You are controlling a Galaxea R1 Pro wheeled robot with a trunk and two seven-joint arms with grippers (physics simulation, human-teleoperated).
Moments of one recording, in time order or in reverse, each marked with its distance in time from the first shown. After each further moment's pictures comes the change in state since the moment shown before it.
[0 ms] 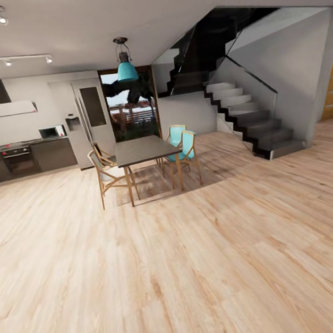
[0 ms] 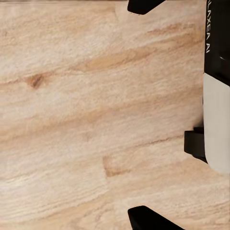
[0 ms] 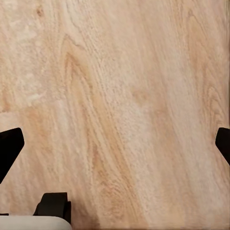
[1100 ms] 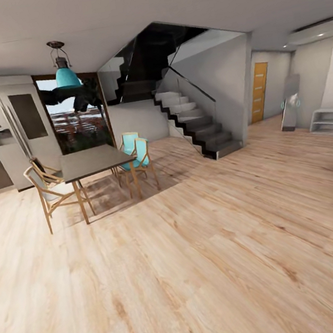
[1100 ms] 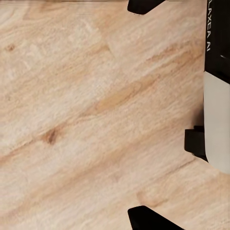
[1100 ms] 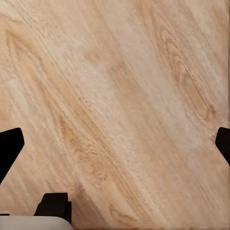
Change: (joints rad) left arm 0.000 0.002 0.002 0.000 -0.003 -0.002 0.001; right arm -0.001 0.001 -0.001 0.000 0.000 0.000 0.000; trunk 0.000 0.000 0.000
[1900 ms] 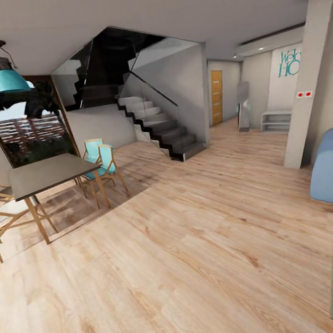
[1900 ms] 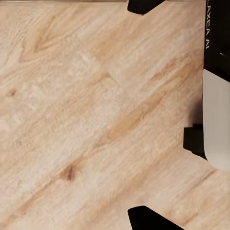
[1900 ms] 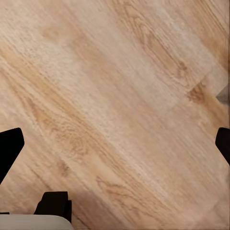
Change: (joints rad) left arm 0.000 0.004 0.000 0.000 0.000 0.000 0.000; right arm 0.000 0.000 0.000 0.000 0.000 0.000 0.000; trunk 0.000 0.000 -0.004
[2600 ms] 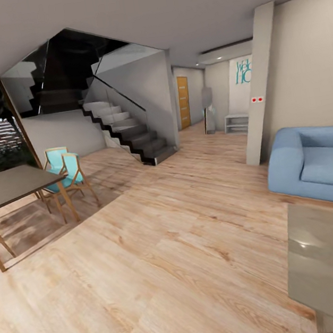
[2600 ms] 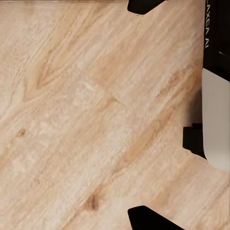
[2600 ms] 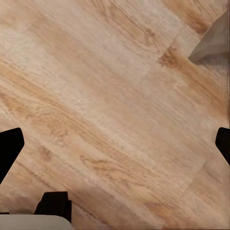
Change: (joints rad) left arm 0.000 0.001 0.001 0.002 0.000 0.000 0.000; right arm 0.000 0.000 0.000 0.000 0.000 -0.001 0.000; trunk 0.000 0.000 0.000
